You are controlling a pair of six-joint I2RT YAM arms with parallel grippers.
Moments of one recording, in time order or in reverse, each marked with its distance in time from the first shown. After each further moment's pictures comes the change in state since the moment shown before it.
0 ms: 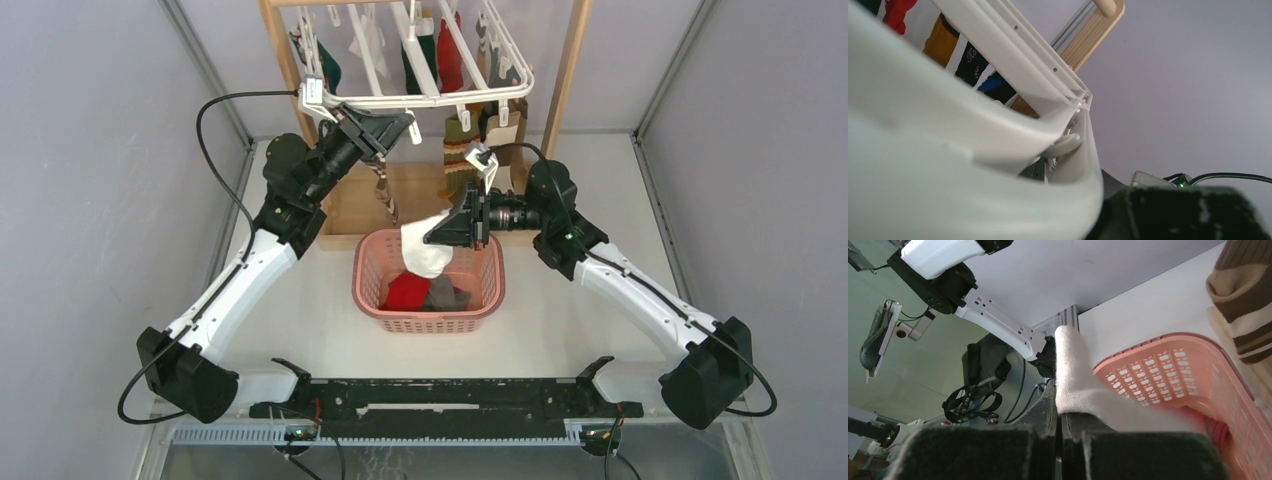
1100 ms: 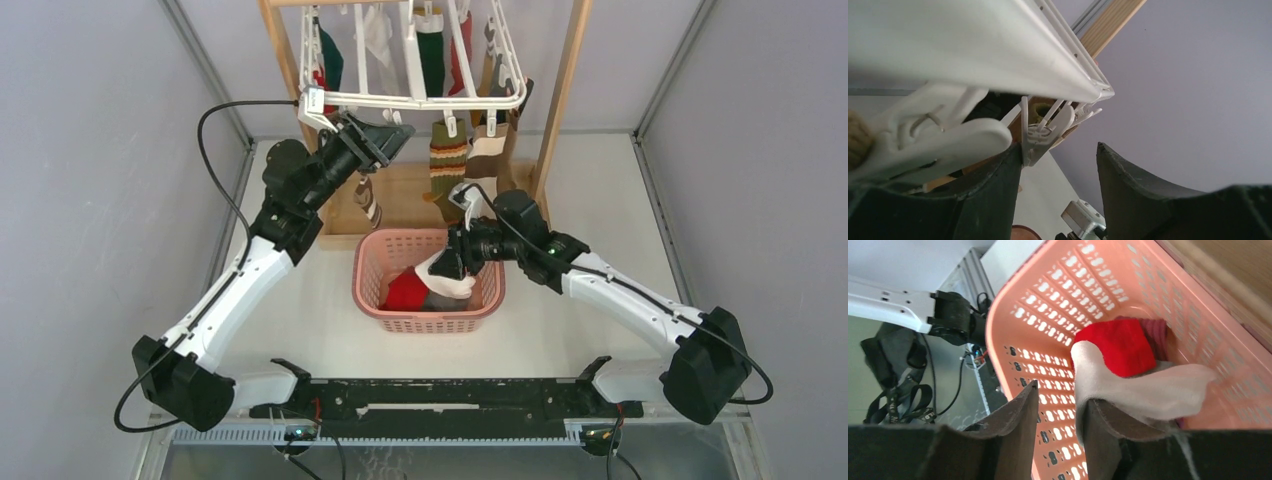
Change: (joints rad) left arm 0.005 -0.036 -0.036 -0.075 -0.018 0.027; right arm 0.089 0.011 -0.117 -0.332 0.354 -0.233
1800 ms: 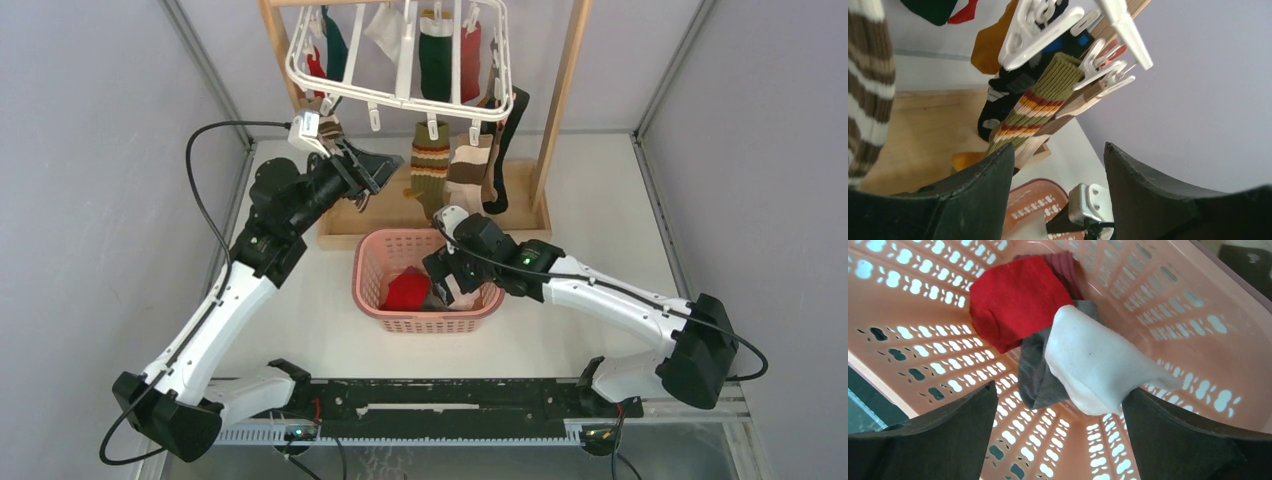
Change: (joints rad) left arm 0.000 -0.148 -0.073 -0.233 -0.038 0.097; right arm 0.226 0.068 0.111 -0.372 0.627 -0.105
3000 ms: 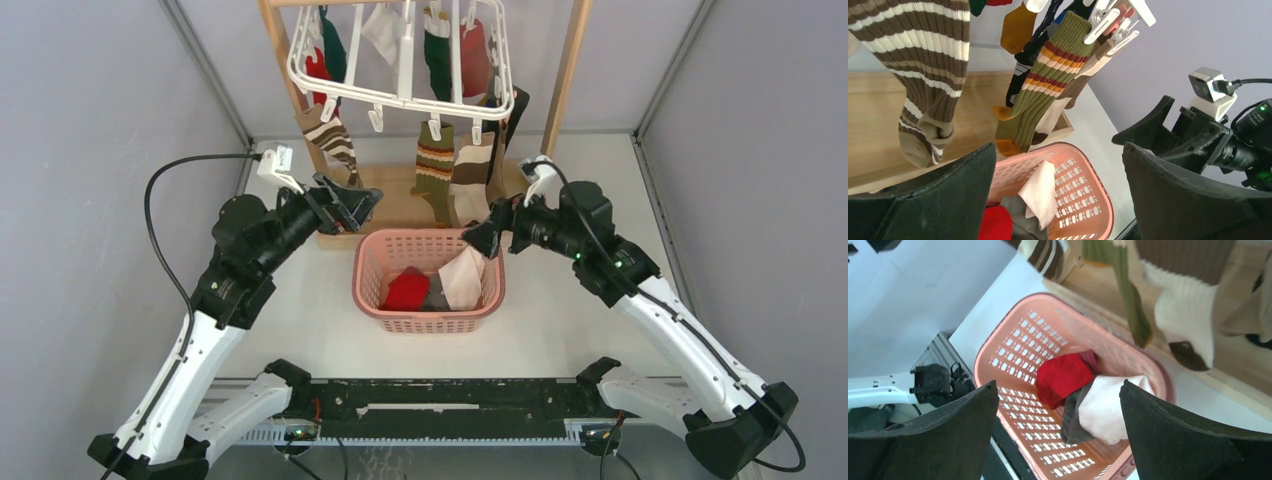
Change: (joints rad) left arm 0.000 -0.261 -0.066 -0.262 -0.050 0.130; right arm -0.334 -0.340 -0.037 0.164 -0.354 0.132
